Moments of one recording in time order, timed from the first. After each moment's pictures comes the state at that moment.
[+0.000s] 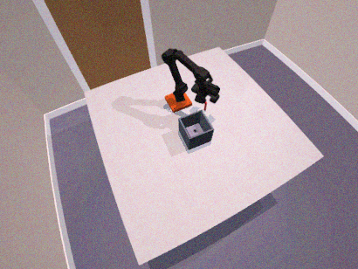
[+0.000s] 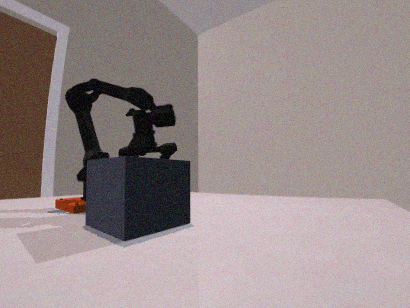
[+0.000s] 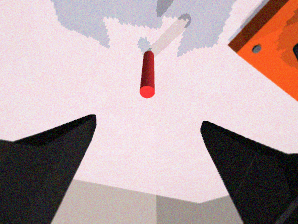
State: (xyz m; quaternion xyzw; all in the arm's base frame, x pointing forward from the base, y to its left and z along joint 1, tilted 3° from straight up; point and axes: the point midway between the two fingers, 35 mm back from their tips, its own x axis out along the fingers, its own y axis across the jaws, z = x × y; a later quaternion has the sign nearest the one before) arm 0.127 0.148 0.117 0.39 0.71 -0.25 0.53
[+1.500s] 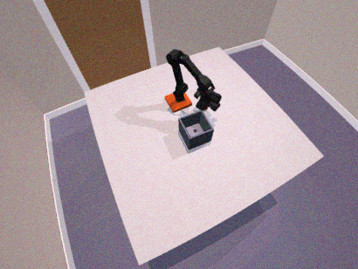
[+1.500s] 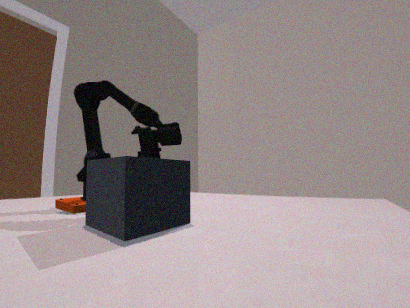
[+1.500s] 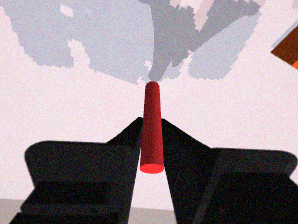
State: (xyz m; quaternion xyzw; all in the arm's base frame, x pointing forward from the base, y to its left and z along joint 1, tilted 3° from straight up) arm 0.144 0.160 0.059 0.42 0.69 -0.29 0.52
